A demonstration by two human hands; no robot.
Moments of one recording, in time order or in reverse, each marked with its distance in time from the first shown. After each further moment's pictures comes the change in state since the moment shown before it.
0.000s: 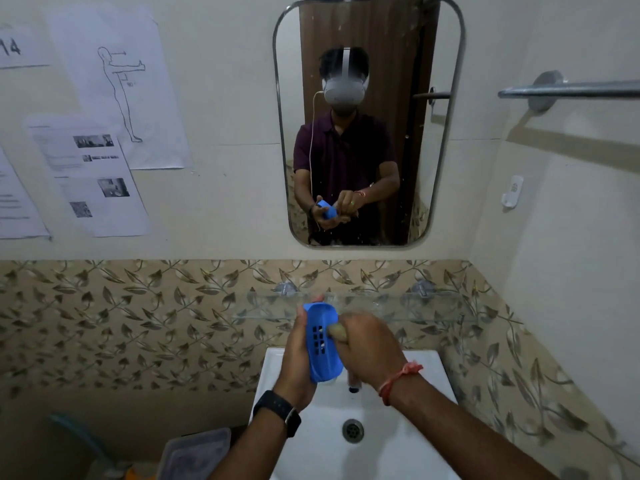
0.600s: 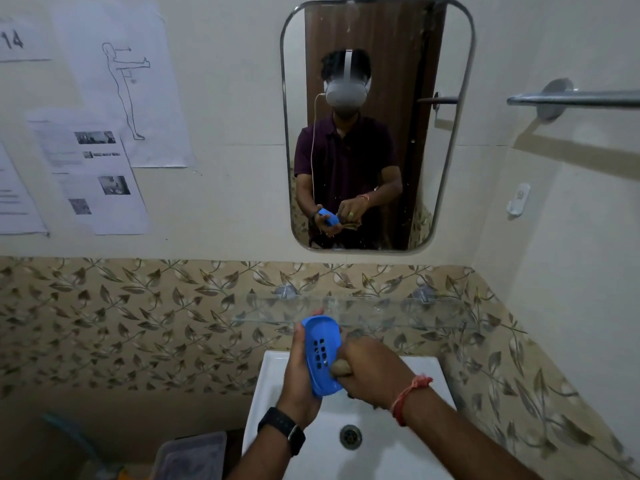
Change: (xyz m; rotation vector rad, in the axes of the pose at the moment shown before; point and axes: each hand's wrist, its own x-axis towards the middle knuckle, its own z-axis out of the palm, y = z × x) left_hand 0.004 -0.021 -0.014 -0.096 0.031 -0.038; right_hand -0.009 0.011 0.004 -0.087 -0.345 -0.192
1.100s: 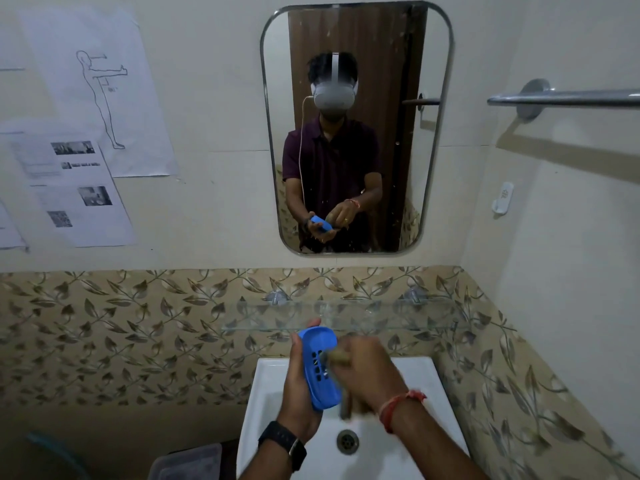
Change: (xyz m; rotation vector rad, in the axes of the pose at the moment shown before) left_hand 0.001 -0.014 0.011 -0.097 0.006 -0.032; right_hand 0.001 -0.005 0.001 0.431 0.201 0.423
